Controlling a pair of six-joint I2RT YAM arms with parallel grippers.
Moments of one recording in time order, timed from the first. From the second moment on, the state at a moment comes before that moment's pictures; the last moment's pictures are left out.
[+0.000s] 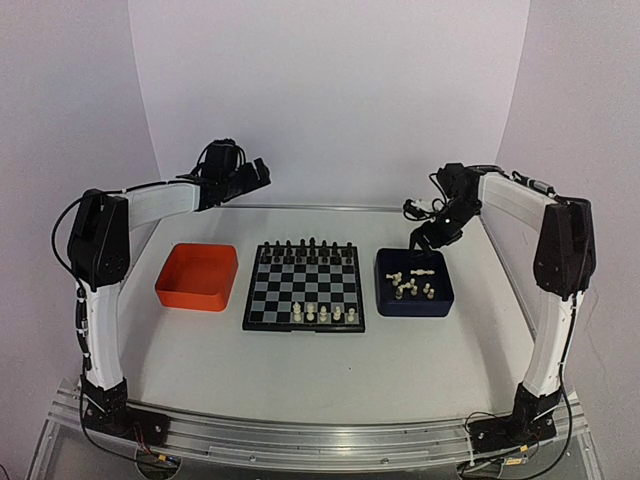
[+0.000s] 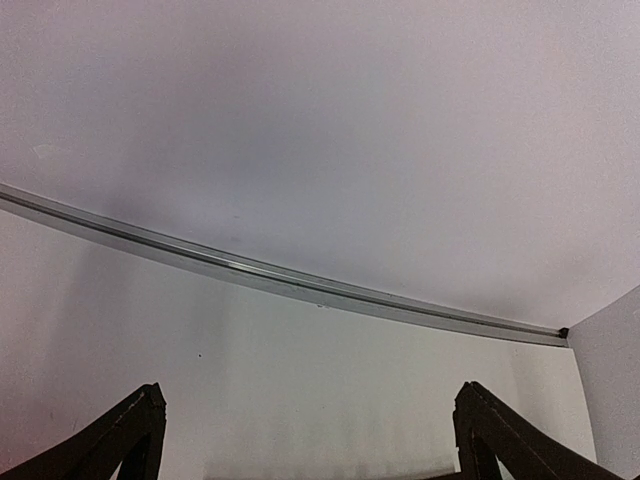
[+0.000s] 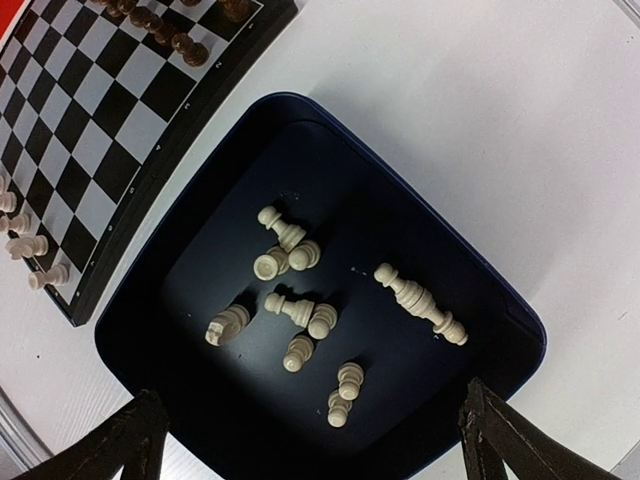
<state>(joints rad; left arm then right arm) -0.42 2.08 1.73 -0.02 -0.16 -0.57 0.25 2.02 1.77 -1.03 -0.29 -0.39</state>
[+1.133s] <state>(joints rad) -0.42 2.08 1.73 0.01 -0.12 -0.57 0.25 2.10 1.83 -1.07 -0.26 -0.45</state>
